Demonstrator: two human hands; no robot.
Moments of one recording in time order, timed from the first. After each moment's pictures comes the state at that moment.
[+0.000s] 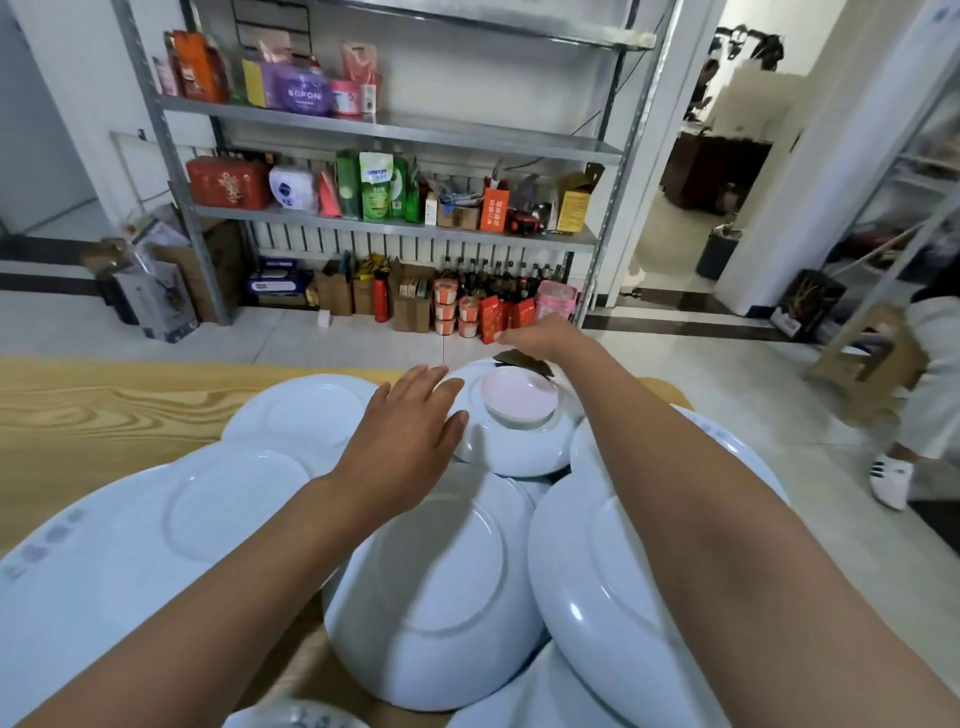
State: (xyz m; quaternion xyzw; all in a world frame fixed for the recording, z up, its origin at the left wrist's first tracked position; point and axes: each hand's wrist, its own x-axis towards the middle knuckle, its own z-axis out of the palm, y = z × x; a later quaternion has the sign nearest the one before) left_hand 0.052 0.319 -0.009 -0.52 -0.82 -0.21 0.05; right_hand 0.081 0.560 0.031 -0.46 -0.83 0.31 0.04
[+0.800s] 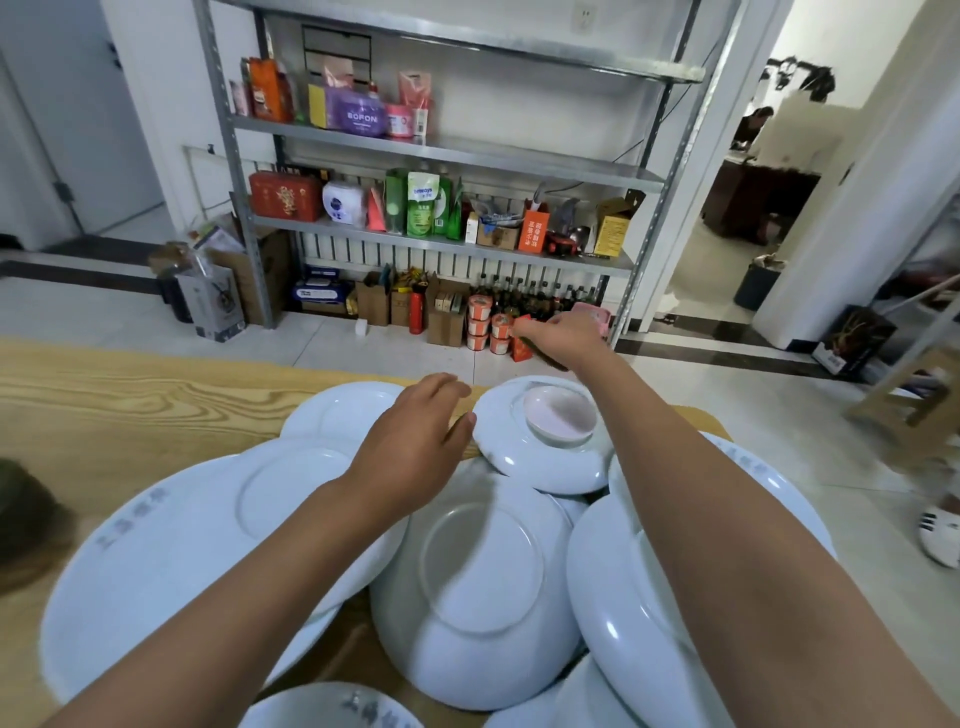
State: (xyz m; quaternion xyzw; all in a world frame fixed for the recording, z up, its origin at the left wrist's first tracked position) left_hand 0.044 0.287 0.006 -0.47 -0.82 -0.32 0.03; right_hand 0.064 0.523 0.052 -0.37 -0.82 0.40 0.14
